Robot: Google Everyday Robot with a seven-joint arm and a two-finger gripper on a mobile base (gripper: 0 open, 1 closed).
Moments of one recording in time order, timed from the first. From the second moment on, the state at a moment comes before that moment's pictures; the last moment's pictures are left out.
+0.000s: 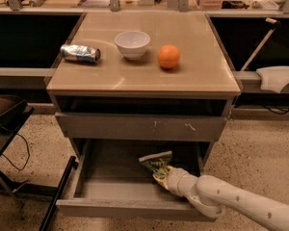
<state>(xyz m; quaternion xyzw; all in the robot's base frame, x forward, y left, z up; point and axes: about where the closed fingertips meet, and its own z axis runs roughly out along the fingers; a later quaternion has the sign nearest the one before) 0.553 -0.071 0.410 -0.41 0.78 0.13 0.46</state>
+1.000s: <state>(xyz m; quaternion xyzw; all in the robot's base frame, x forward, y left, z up) 0.552 -0.072 0.409 -0.40 0.78 0.13 0.46</state>
